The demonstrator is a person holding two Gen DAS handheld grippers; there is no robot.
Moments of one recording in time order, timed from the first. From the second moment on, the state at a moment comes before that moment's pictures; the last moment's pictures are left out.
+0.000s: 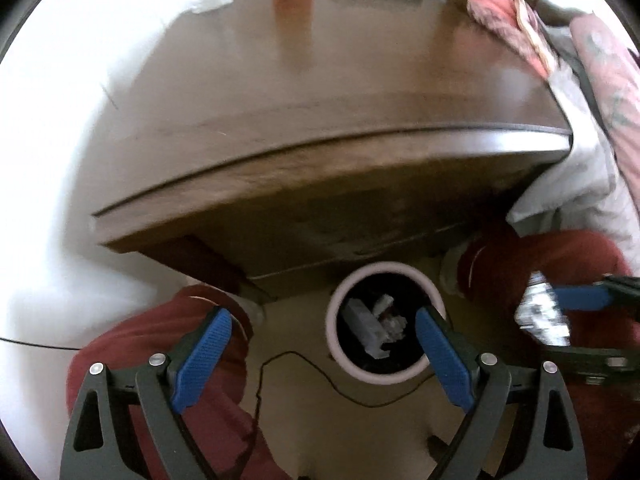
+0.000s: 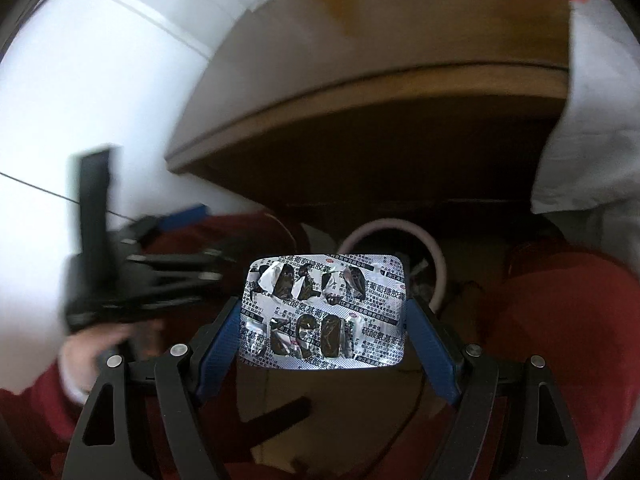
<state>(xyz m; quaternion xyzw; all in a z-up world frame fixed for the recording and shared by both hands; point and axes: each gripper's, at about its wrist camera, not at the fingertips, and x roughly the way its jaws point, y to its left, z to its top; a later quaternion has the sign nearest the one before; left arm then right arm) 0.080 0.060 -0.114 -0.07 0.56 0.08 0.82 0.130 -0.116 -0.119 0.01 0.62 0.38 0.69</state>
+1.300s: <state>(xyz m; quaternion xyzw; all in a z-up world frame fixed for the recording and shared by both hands) 0.070 0.065 -0.109 -0.06 0.55 0.09 0.82 0.142 -0.066 -0.174 -0.10 0.64 0.33 0.68</state>
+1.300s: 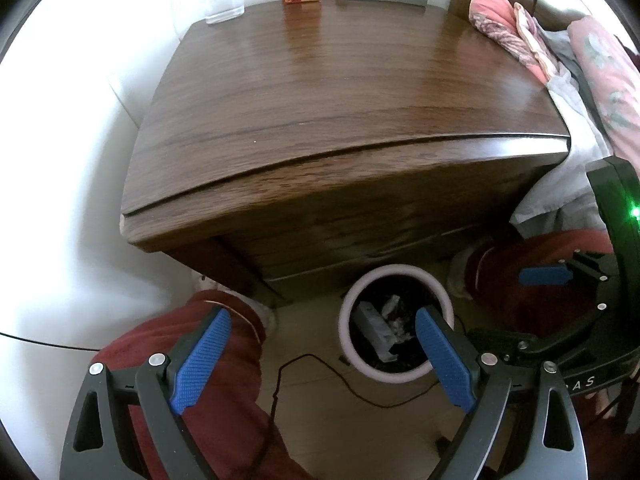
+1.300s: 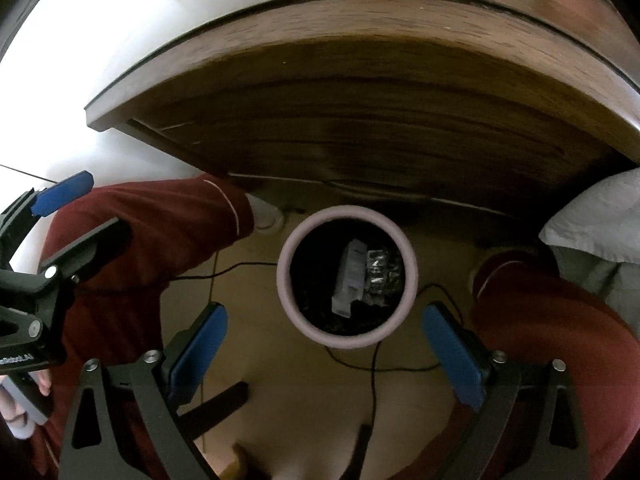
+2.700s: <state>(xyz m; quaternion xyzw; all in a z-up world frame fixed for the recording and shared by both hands) 0.006 0.014 -0.003 -0.05 0.23 0.02 0.97 0.051 -0.169 -0.009 0.00 0.21 0.33 0.92</state>
